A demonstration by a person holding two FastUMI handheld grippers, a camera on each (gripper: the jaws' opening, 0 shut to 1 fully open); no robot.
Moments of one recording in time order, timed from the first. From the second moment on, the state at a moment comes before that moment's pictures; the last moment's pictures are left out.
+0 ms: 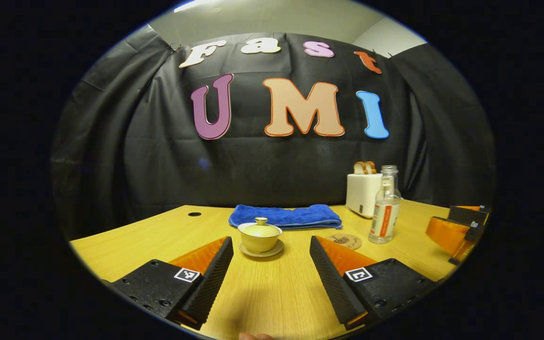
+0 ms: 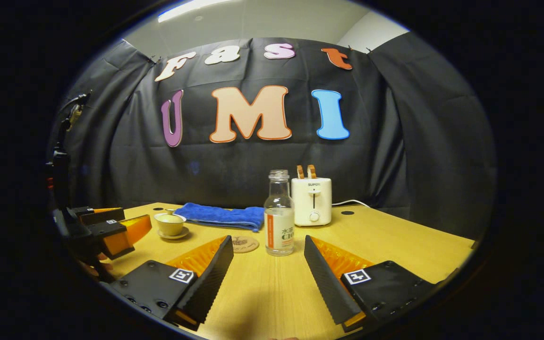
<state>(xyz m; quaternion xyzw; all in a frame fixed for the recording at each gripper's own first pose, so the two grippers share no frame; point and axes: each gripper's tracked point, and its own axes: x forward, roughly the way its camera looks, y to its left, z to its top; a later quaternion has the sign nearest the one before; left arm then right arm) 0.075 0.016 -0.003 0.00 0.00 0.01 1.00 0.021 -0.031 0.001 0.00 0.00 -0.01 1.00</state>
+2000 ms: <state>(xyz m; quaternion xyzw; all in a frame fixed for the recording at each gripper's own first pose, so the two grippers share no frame) 0.219 0.040 -0.019 0.04 0.05 0.04 1.00 0.043 -0.084 0.003 0.00 0.00 -0.05 1.00</state>
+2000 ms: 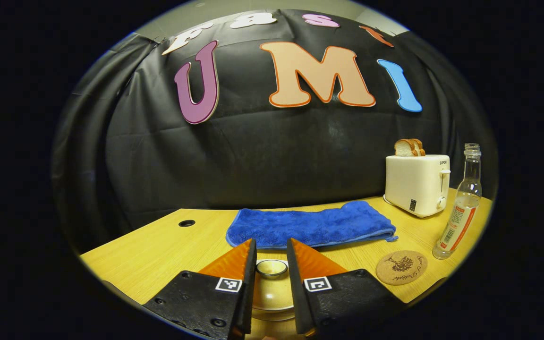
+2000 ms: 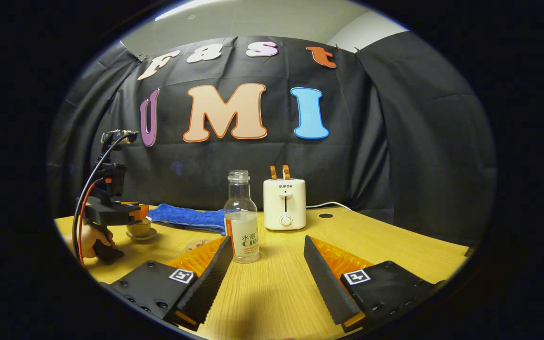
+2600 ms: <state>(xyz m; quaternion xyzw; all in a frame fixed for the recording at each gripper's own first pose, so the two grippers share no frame) 0.215 0.040 -0.018 0.03 0.04 0.04 1.00 0.043 -0.086 0.003 0.00 0.00 -0.06 1.00</state>
